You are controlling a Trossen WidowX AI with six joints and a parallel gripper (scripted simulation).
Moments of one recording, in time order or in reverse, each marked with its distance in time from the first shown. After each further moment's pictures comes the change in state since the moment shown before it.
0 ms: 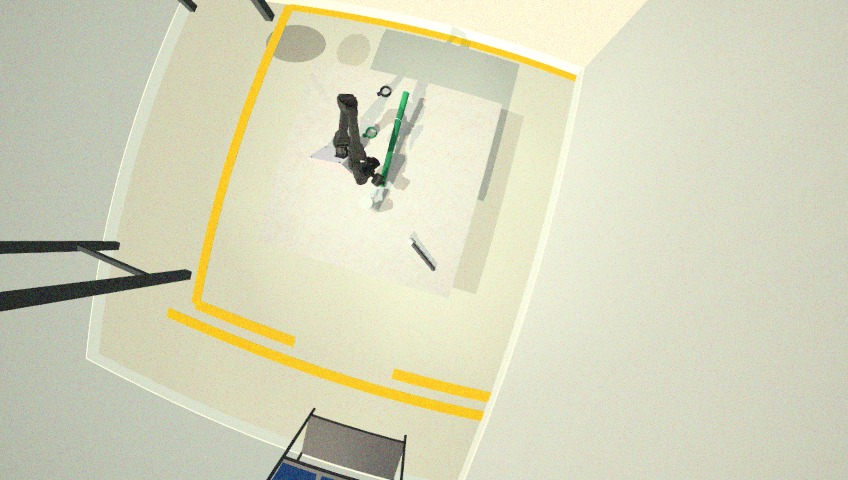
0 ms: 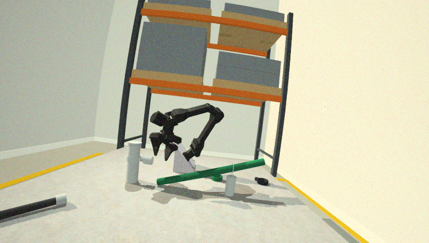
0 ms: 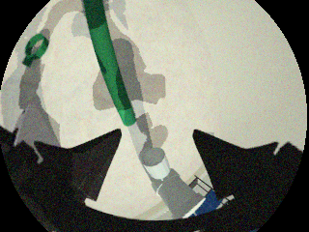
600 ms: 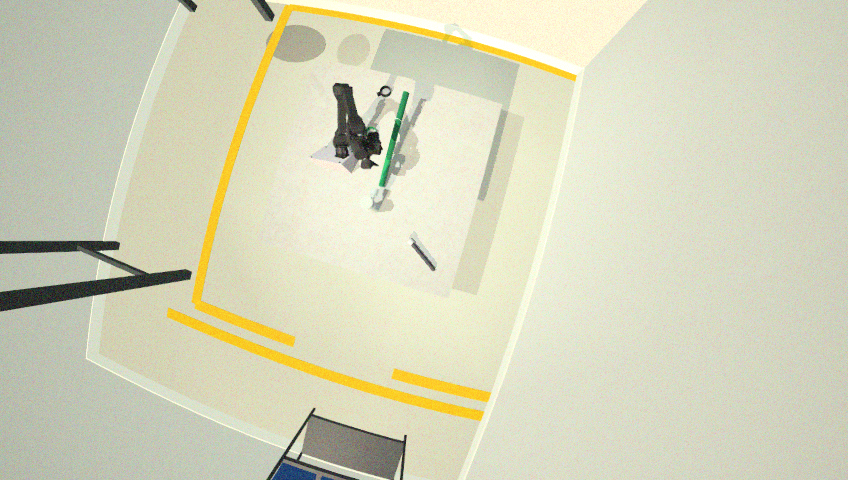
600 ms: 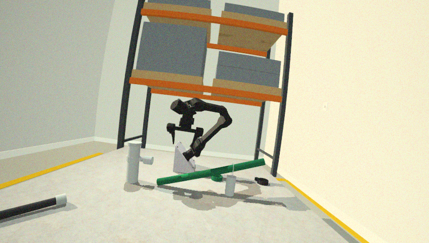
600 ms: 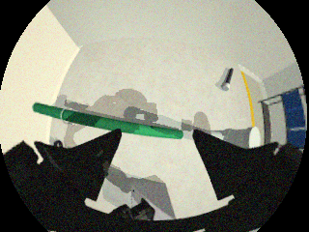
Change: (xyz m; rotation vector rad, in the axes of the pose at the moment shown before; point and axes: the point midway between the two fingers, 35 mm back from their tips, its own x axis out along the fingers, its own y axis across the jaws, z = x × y) arm -0.071 0.009 0.099 1.112 -0.026 0.012
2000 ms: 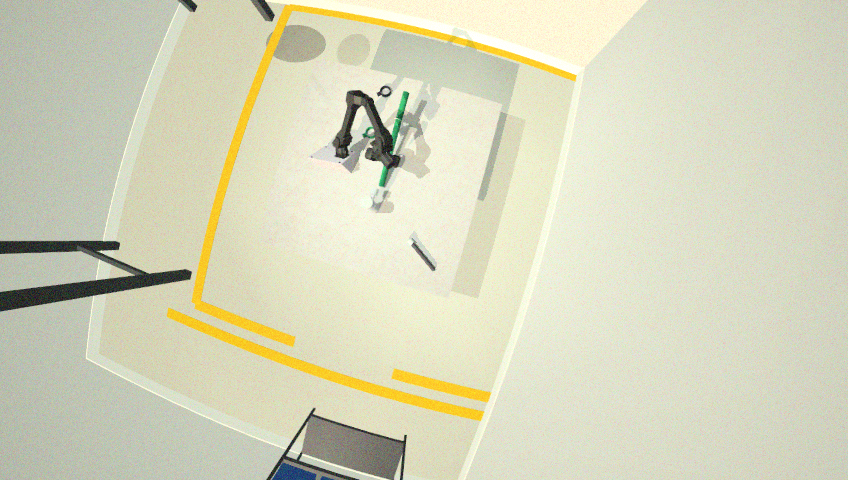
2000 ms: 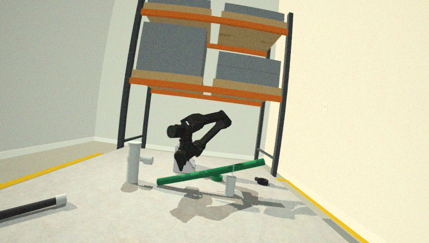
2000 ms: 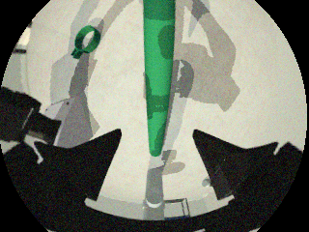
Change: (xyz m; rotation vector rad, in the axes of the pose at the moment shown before) arm 0.103 0.018 -0.037 -1.409 0.405 0.410
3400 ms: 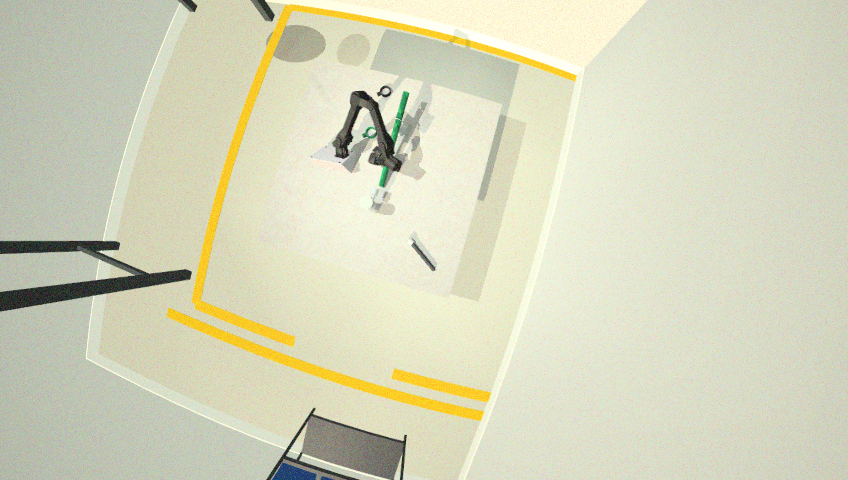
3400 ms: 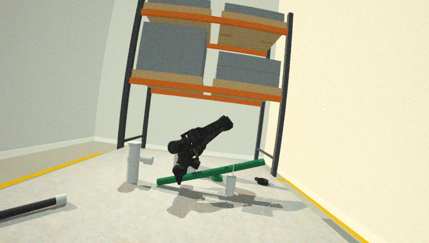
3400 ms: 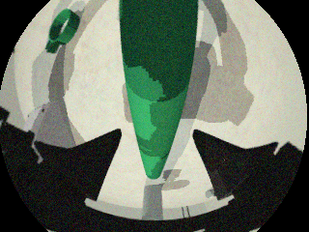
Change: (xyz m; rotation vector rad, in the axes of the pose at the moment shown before) arm 0.068 -0.003 0.000 -0.002 0.002 -0.012
